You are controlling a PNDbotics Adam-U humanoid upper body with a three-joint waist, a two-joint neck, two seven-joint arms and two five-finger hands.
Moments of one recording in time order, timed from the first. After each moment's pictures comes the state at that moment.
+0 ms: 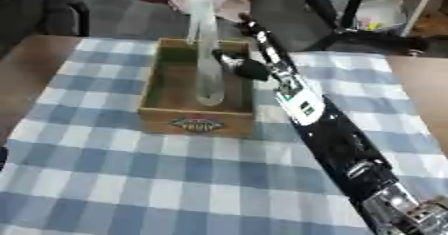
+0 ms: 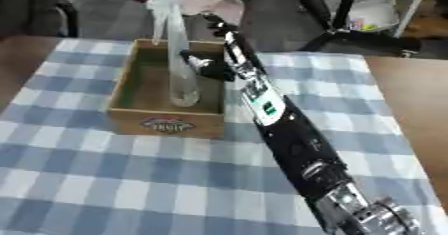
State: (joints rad) left arm -0.21 0.19 0.13 -1.74 -0.23 -0.10 -0.03; right arm -0.96 -0.32 0.04 -0.89 0.31 -0.22 -0.16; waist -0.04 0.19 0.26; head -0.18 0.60
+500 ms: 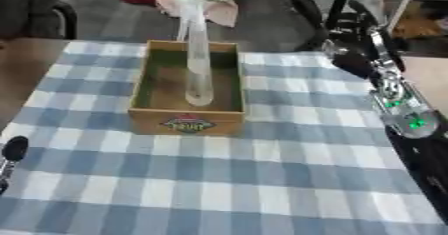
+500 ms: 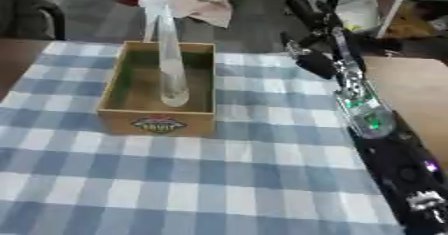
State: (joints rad) left arm -0.19 0.20 0.15 -1.74 -0.23 -0.10 -0.02; right arm -0.61 -0.50 0.03 -1.30 0.02 -0.17 -0.15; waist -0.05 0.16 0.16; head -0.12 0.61
